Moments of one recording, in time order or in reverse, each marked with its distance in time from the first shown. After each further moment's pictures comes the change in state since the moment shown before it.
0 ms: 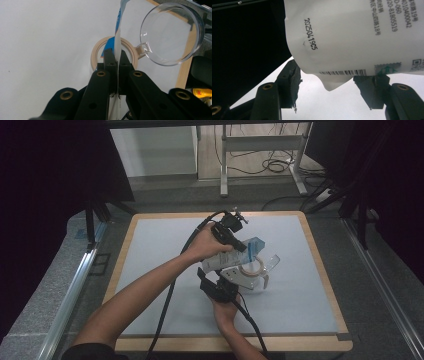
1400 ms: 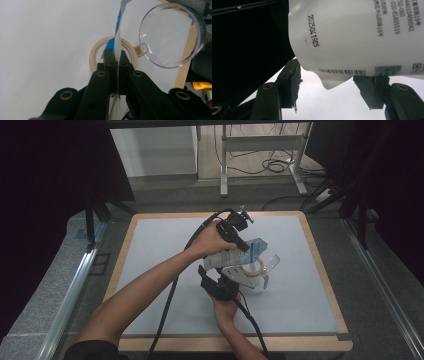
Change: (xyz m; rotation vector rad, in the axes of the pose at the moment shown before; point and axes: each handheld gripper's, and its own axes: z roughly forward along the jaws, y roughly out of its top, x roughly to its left) left arm -0.002 0.015 0.006 0.067 -0.003 0.028; right arm -0.001 0.005 0.001 -0.026 -0.008 0.015
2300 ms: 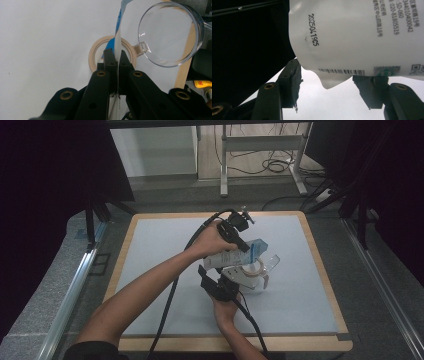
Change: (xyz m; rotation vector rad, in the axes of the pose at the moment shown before) left arm -0.003 0.001 -0.001 0.005 0.006 0.008; right arm 0.000 0.000 -0.001 -0.011 0.000 -0.007
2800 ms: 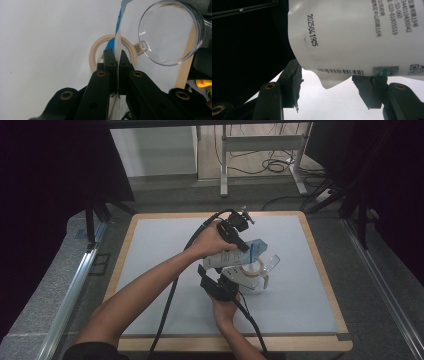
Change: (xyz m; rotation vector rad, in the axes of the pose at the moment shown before) left arm -0.002 0.000 -0.002 0.004 0.009 0.003; right arm 0.001 0.000 0.001 -0.011 0.006 0.011
